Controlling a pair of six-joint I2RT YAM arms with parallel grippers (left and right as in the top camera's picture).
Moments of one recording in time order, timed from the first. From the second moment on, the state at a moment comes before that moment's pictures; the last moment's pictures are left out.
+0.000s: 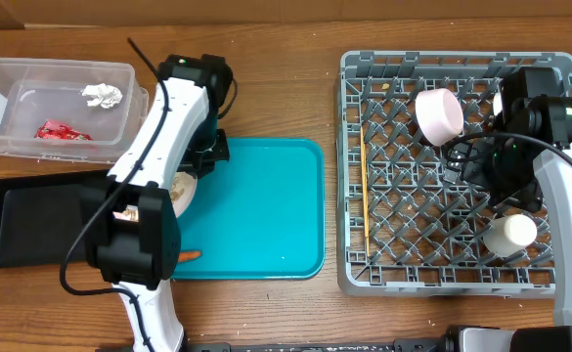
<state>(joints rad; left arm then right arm) -0.20 2.05 1.76 -1.51 -0.18 -0.47 -0.06 1.51 1.54 -1.55 0.01 0.33</state>
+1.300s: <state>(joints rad) 0.54 1.93 1.76 -1.49 0.40 0.03 -0.06 1.51 1.54 -1.56 0.02 0.33</state>
